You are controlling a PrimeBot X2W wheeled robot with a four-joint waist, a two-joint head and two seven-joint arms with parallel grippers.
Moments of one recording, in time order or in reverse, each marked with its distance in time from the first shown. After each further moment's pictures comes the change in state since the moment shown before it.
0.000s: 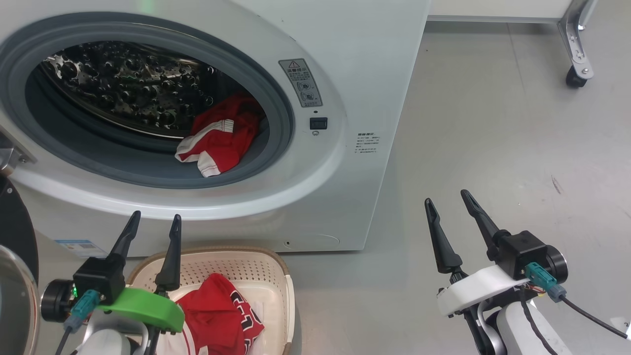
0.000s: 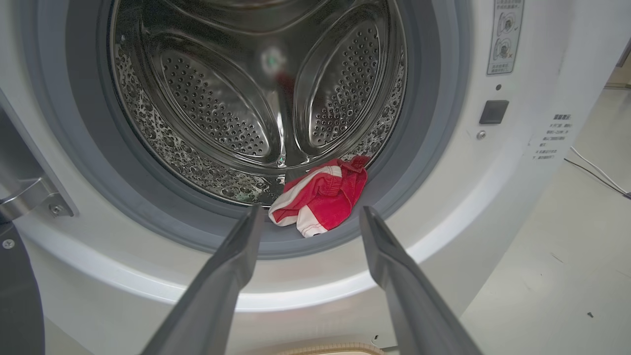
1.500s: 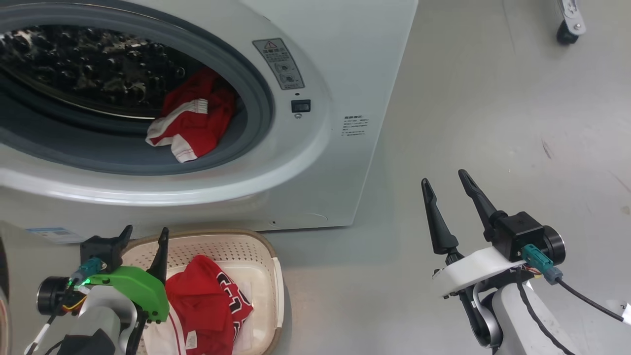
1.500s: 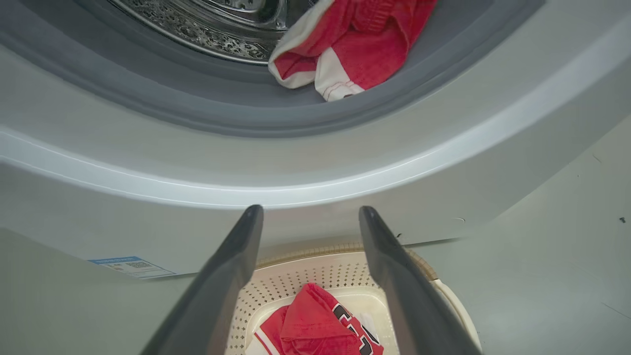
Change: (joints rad) left arm -0.269 0.056 -0.107 0.566 -0.056 -0.006 0.000; right arm -0.075 -0.004 0.025 0.016 0.009 -0.029 0.000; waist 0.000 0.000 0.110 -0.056
